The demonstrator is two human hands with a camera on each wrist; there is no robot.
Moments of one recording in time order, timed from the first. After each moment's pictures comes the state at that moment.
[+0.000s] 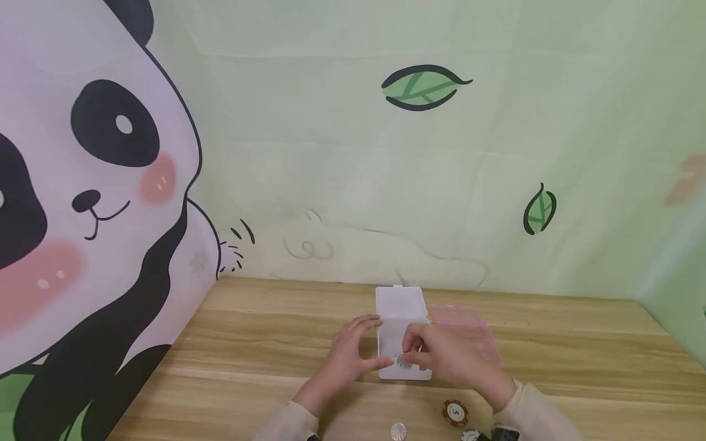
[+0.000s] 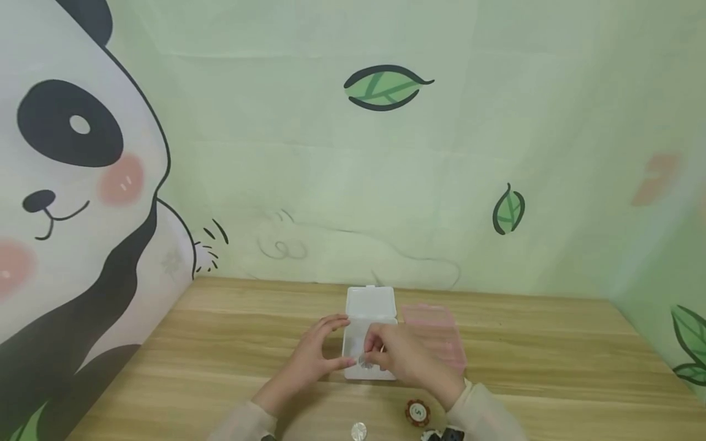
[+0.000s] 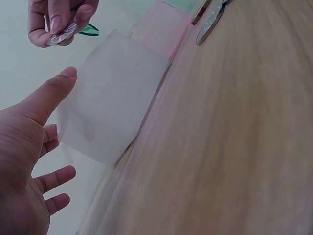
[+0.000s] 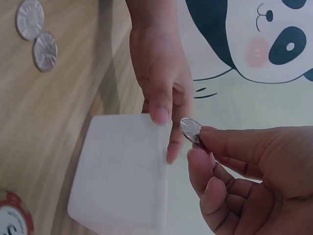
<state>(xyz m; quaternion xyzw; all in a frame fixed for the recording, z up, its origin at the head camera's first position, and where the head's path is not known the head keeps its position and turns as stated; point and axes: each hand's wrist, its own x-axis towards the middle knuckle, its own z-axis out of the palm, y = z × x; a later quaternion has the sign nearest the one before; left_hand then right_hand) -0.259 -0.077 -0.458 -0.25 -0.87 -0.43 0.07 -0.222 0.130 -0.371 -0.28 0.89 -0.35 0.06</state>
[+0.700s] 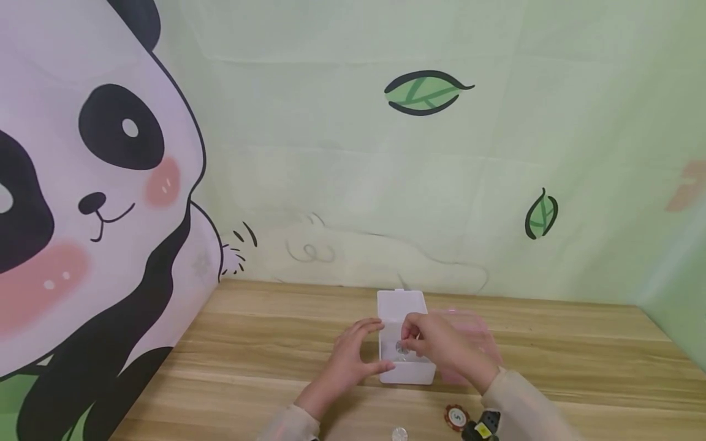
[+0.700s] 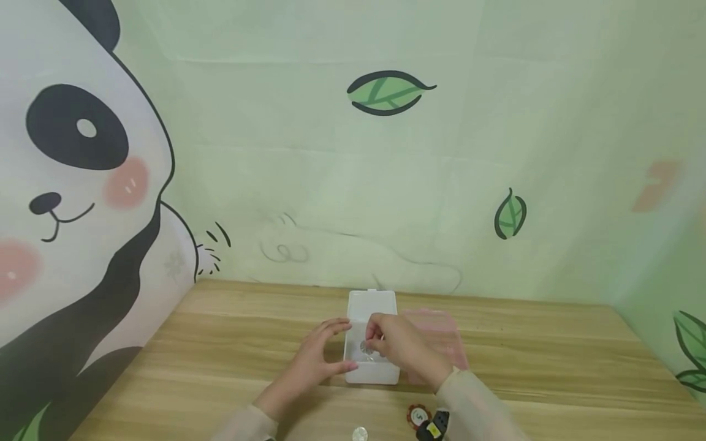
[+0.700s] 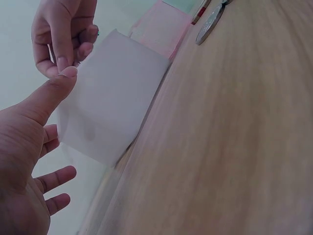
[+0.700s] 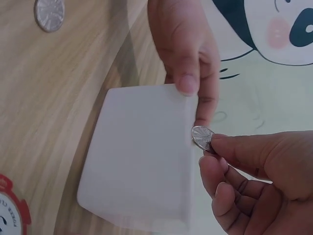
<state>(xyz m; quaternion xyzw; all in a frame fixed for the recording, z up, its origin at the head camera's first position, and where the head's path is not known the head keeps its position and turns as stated) -0.258 -0.078 -0.458 -0.25 -0.86 -0.43 0.07 -0.250 0.125 -0.378 -0.25 0.92 -0.30 0.02</state>
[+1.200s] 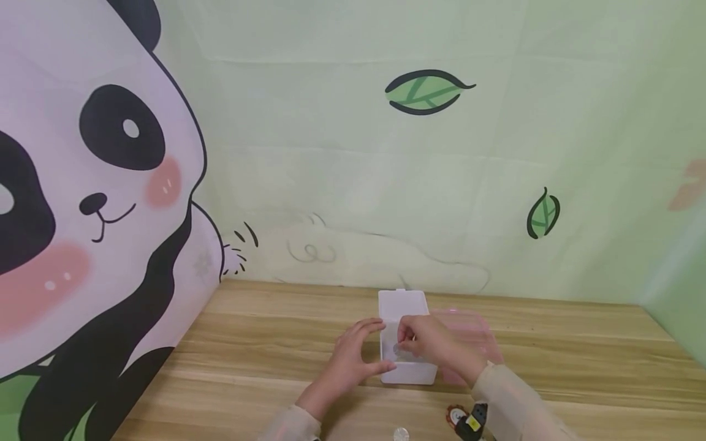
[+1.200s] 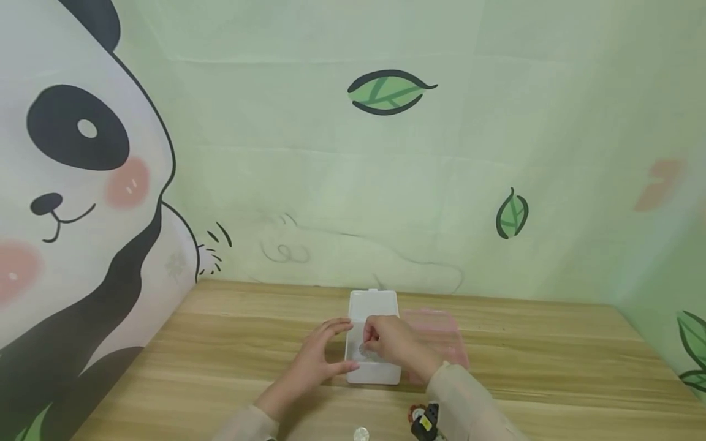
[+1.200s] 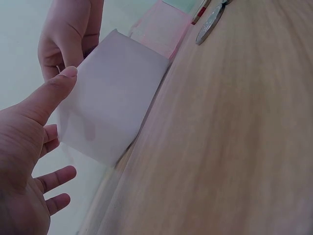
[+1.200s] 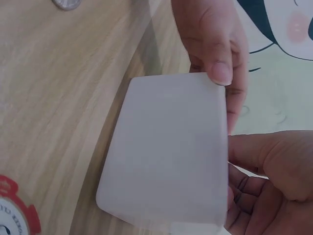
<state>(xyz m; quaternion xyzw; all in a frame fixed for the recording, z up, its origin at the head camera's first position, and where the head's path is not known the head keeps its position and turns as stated) -0.258 -0.079 -0.459 -0.25 -0.86 -0.44 0.07 -0.268 0.112 -0.396 -0.23 0.93 -0.28 0.03</state>
